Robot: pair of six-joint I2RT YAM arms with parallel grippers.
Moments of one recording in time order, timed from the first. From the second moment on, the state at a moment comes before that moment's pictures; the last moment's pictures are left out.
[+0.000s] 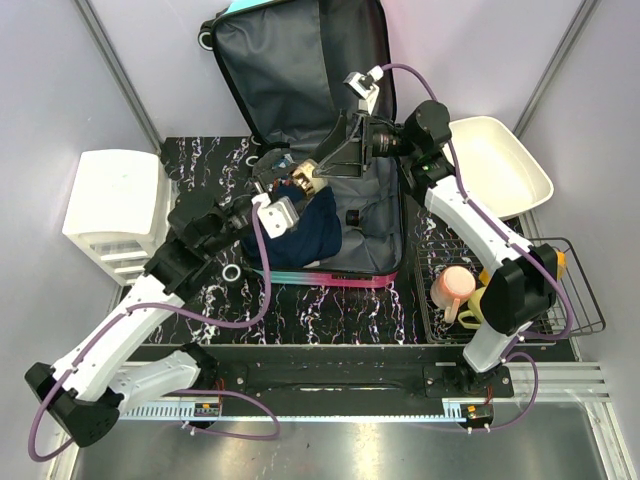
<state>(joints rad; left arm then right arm) -0.64 0.98 1.05 0.09 0.39 0.71 0.48 1.70 1.61 0.59 -1.23 1.08</state>
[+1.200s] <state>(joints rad) 0.58 1.52 2.09 -1.37 0.19 0.41 0.36 1.68 1.62 0.05 -1.11 0.52</state>
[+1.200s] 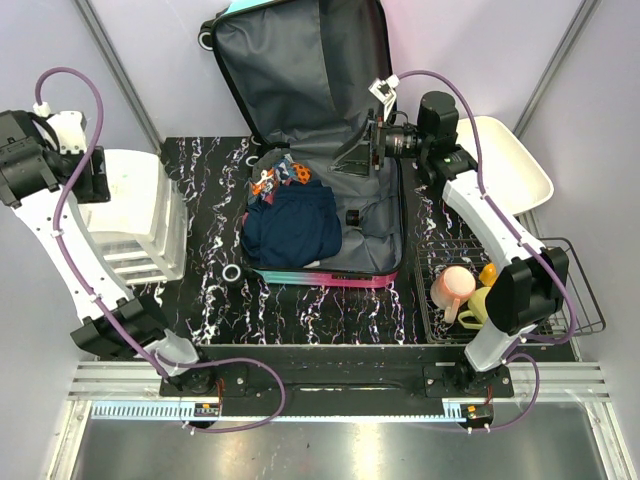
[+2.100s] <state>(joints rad) 0.65 1.66 1.95 -1.37 0.13 0.37 0.32 1.68 1.64 -0.10 -1.14 0.46</state>
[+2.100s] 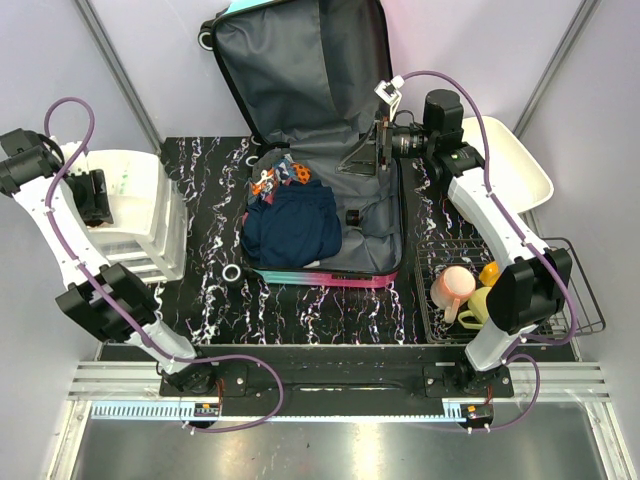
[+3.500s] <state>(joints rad) 0.32 1.32 1.79 -1.25 0.47 0.44 0.30 1.88 1.65 -0.76 -0.52 -0.53</state>
